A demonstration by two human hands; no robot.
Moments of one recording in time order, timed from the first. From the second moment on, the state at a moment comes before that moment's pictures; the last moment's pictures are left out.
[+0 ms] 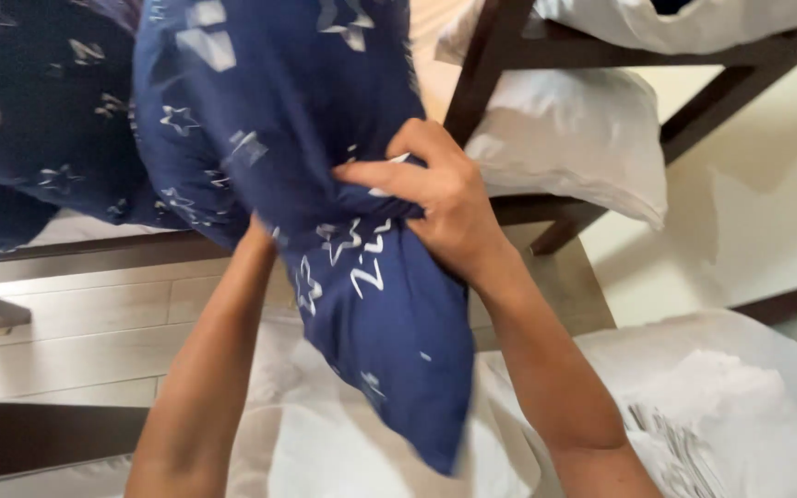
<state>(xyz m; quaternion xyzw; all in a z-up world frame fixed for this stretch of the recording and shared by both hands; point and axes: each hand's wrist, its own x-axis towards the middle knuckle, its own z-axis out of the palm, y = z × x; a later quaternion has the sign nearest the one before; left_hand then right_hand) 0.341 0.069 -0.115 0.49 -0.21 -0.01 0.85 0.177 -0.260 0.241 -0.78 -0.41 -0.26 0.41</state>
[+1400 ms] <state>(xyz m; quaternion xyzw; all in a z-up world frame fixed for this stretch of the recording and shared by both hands) -0.079 0.229 -0.168 0.71 0.08 -0.08 0.70 0.035 -0.467 0.129 -0.75 0.00 -0.12 0.65</state>
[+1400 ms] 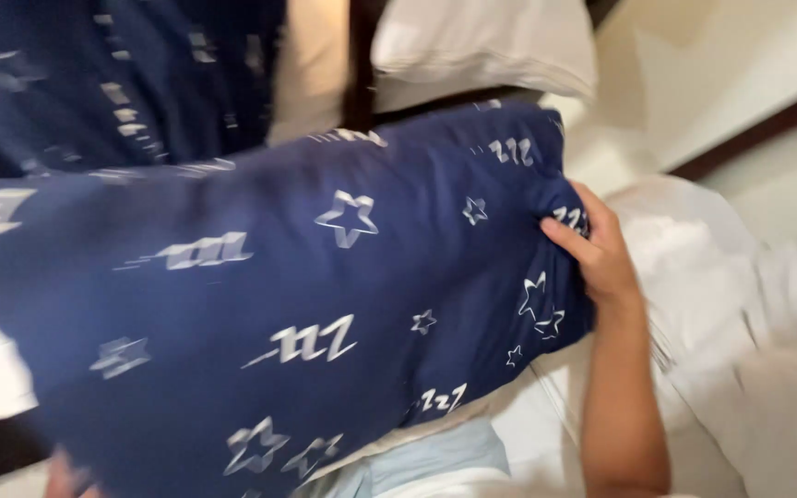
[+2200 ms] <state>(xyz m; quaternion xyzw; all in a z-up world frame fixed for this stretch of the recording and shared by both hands) -0.031 0.016 0.128 0.96 -0.01 0.17 0.23 0.013 -0.324 0.085 -0.94 -0.30 -0.01 0.16</state>
